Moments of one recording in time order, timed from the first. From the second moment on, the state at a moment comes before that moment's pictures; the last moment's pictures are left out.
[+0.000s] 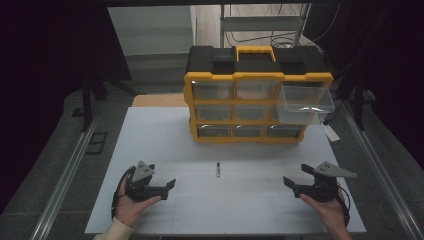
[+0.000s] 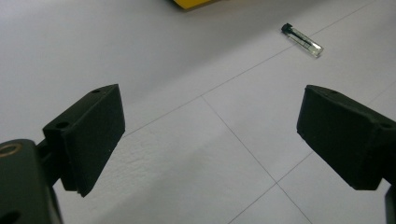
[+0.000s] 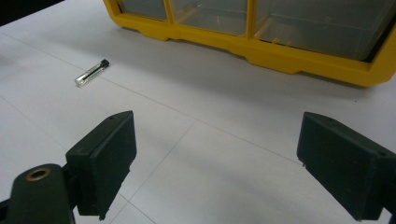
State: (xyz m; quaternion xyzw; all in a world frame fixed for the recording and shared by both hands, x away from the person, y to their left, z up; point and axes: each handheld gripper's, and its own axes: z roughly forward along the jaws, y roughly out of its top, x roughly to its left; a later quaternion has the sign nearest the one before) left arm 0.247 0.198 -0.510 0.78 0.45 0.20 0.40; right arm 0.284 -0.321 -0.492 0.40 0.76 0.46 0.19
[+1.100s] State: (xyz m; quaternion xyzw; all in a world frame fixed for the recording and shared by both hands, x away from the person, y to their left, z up) left arm 0.251 0.198 -0.513 0.78 0.44 0.19 0.40; right arm 0.292 -0.306 -0.489 0.38 0.78 0.46 0.19
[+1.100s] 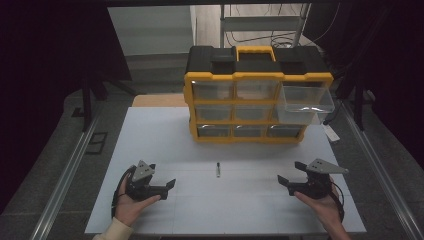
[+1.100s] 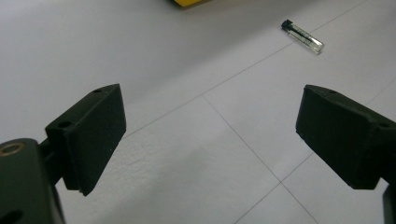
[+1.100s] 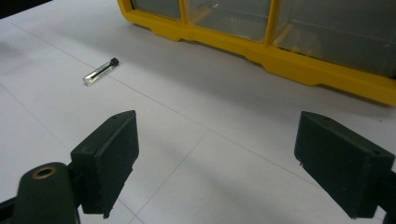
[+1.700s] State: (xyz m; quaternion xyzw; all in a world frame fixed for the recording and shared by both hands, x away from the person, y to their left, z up) left arm 0.253 0.196 -0.513 0.78 0.44 0.18 0.40; right arm 0.298 -0.276 -0.478 0.34 0.80 0.46 0.18
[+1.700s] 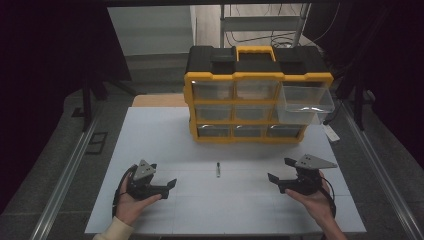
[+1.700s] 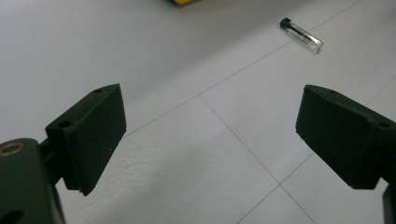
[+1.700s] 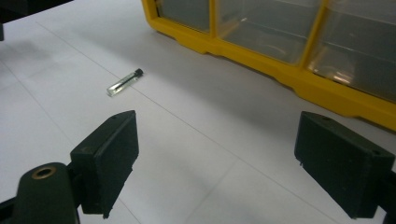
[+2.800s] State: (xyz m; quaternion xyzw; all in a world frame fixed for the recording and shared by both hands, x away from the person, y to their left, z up) left arm 0.255 0.193 -0.515 0.79 0.44 0.18 0.39; right arm 0.321 -0.211 -0.473 0.28 0.83 0.46 0.13
